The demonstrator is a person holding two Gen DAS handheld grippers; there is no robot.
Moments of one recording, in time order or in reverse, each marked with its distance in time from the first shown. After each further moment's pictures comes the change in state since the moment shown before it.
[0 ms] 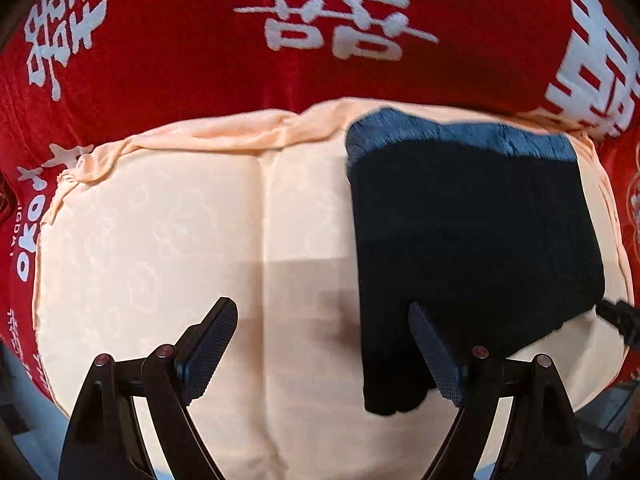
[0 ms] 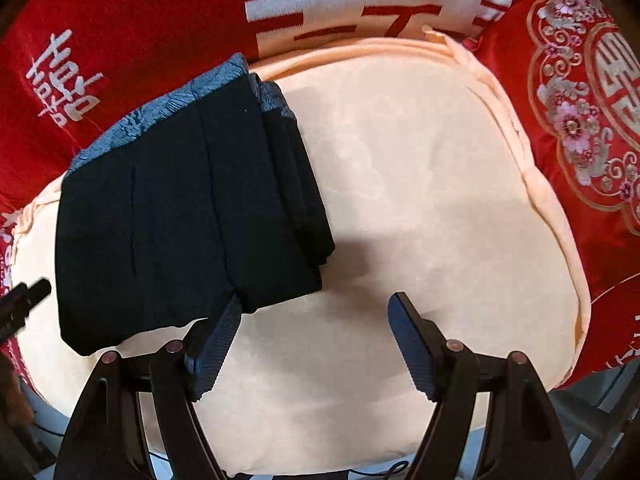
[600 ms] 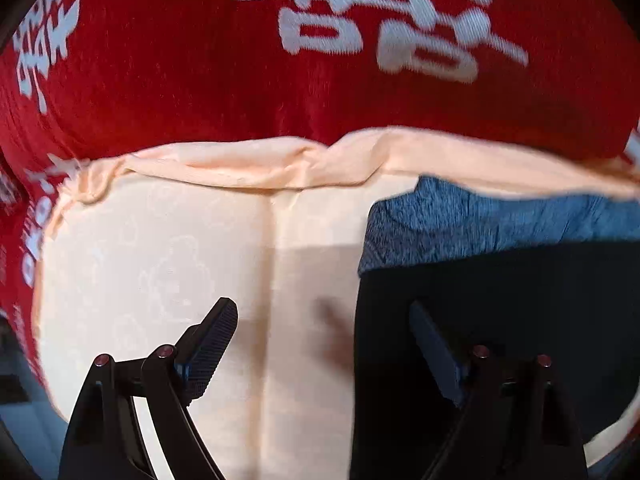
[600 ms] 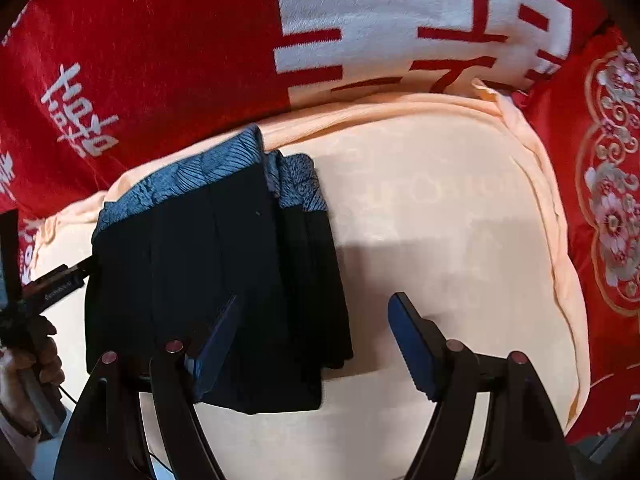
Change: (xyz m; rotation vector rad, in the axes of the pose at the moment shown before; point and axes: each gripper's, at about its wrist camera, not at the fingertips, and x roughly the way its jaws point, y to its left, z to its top) left arm 0.063 -0.005 0.050 -0.043 -0.003 0.154; right arm 0.015 0.003 0.069 -0.102 -0.009 0.098
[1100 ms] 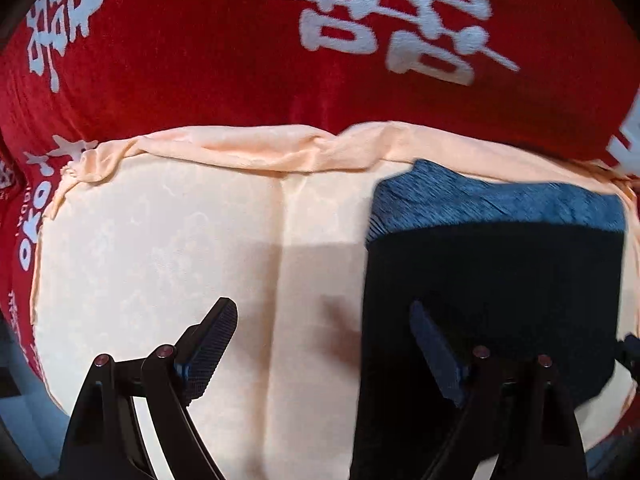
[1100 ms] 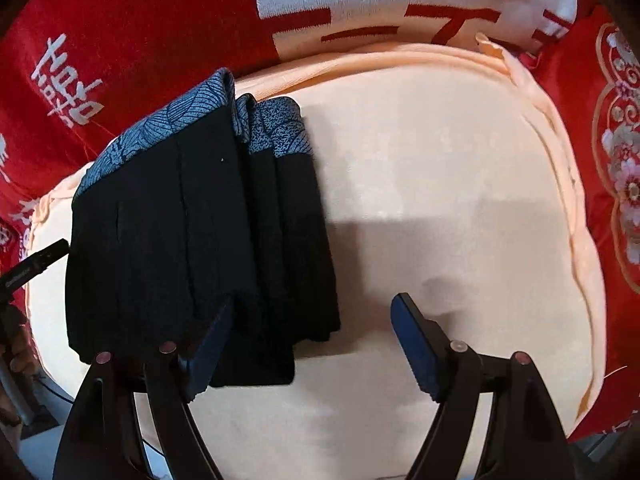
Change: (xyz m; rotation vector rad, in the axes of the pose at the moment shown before) left arm -0.028 0.018 -0.011 -0.051 0.033 -0.102; right arm 0.019 -0.012 -0.021 0.003 0.072 0.015
